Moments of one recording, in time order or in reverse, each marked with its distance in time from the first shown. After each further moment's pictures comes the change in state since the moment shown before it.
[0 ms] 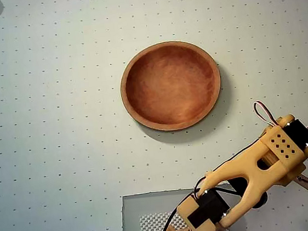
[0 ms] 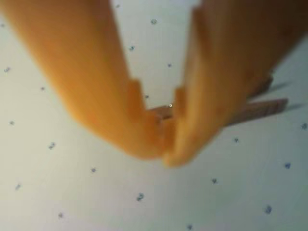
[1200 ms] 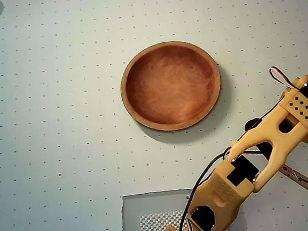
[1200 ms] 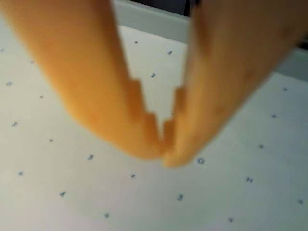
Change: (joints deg) arm -6.6 -31.4 -44.2 1.5 9.4
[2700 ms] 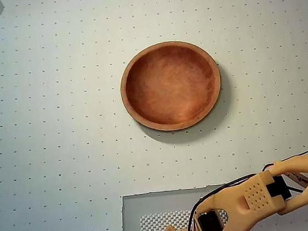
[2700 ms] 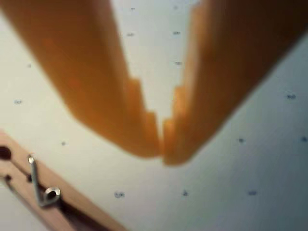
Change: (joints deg) arm 21.7 -12.0 -9.2 0.0 -87.2
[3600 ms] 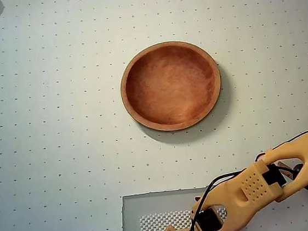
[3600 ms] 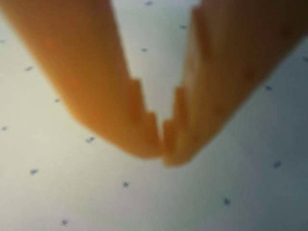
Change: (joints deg) arm -7.2 -2.2 0.5 0.0 60.3
